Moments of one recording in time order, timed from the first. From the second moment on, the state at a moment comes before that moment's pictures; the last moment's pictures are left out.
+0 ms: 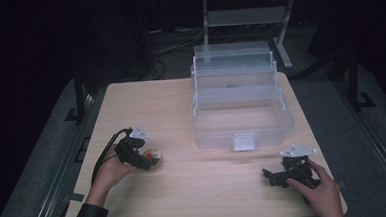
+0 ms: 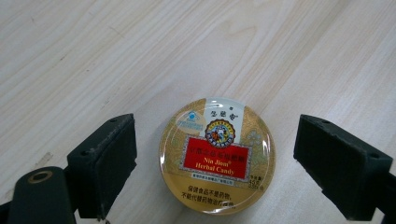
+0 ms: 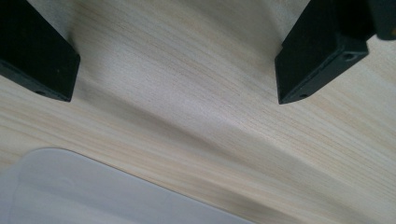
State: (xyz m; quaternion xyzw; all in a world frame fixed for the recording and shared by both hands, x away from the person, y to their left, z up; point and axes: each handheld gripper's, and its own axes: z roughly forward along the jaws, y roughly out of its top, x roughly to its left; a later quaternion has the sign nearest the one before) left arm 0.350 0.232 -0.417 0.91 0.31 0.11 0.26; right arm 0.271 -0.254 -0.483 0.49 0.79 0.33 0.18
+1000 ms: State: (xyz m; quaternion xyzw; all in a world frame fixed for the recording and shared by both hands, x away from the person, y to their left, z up) left arm 0.359 0.215 -0.439 0.93 0.29 0.09 0.19; right arm 0.271 -0.254 -0.483 0.49 0.79 0.33 0.18
